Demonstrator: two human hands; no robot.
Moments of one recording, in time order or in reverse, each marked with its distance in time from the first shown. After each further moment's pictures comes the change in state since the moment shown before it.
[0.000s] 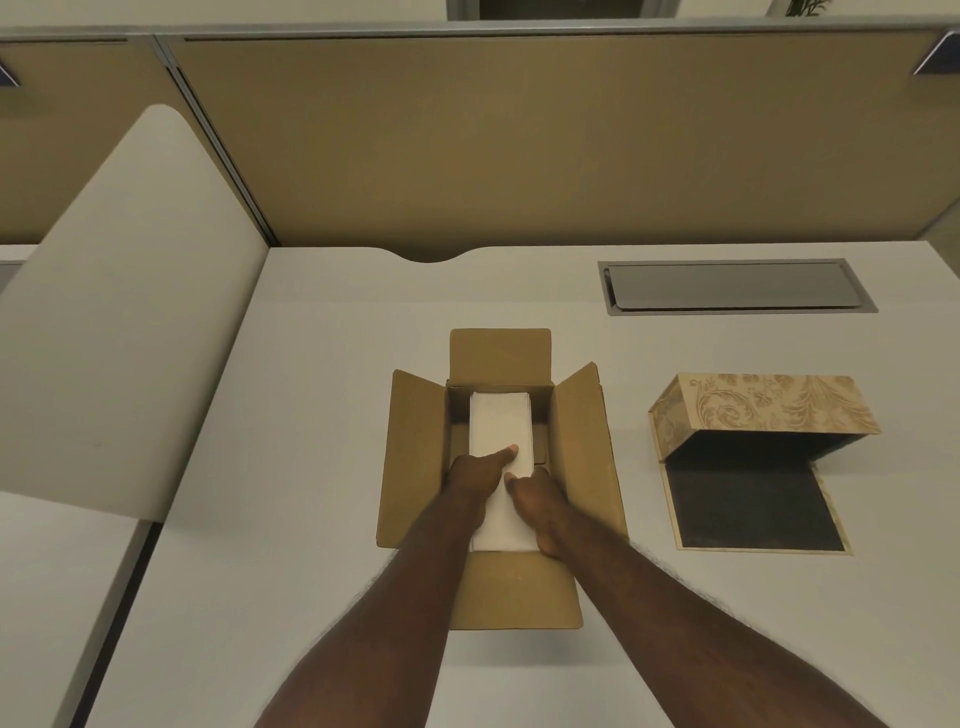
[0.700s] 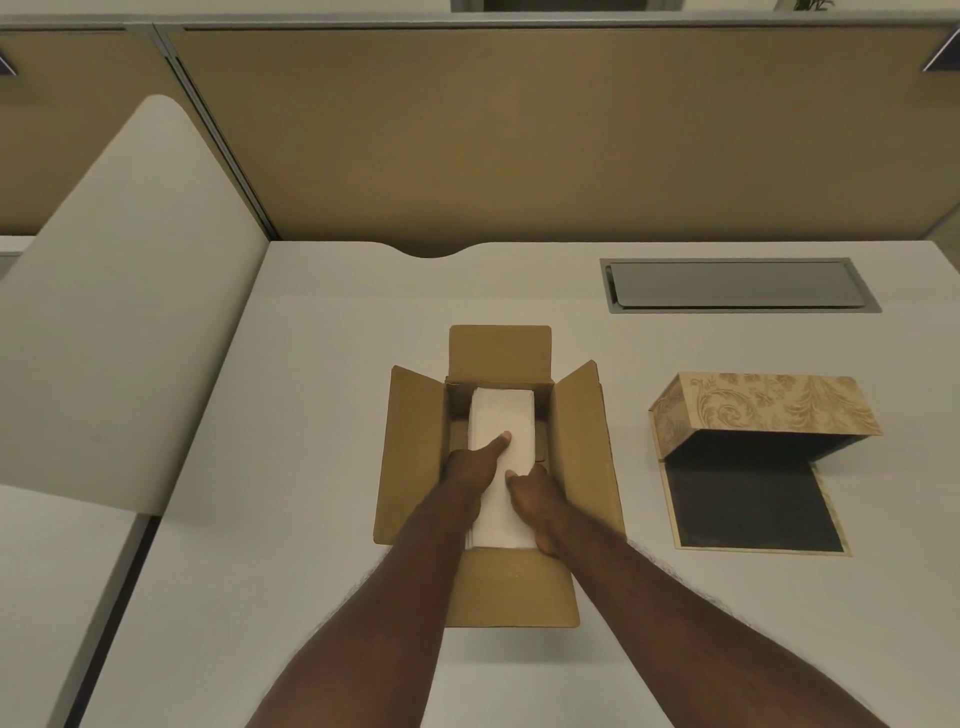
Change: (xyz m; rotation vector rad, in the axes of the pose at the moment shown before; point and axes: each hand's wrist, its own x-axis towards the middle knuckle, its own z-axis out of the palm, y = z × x) left_hand 0.009 0.001 -0.002 0.040 -0.011 -0.009; right_hand 0.001 -0.001 0.001 -0.042 0.011 -0.003
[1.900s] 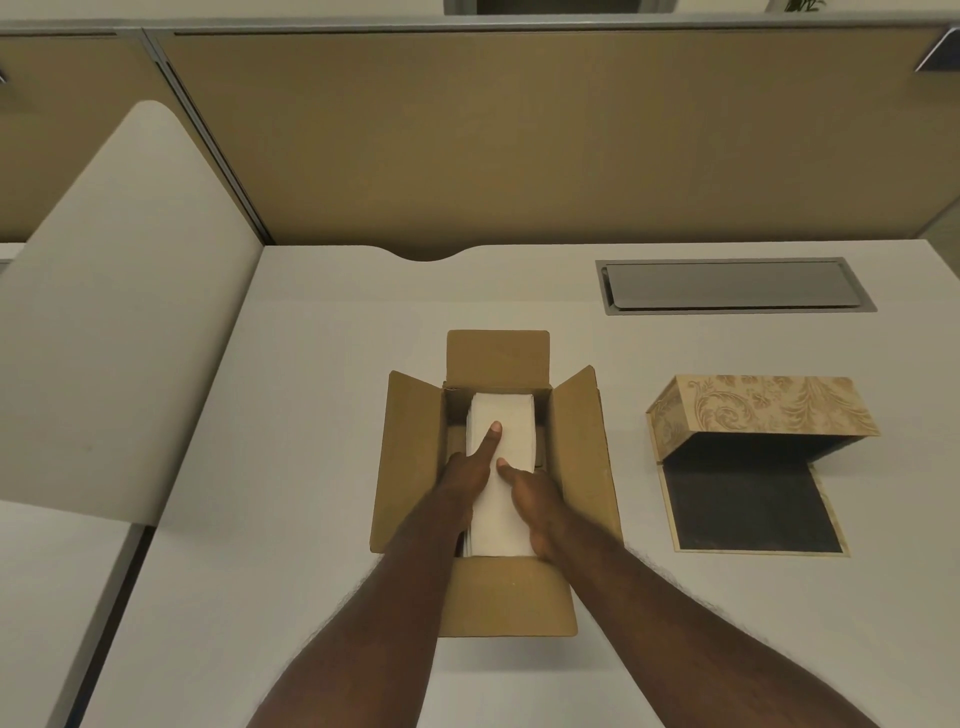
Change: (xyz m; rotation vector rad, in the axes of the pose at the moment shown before) left_hand 0.004 0.003 -0.004 0.054 -0.075 -0.004; right_hand 0.000 -0.003 -0.001 0.350 -0.067 0.108
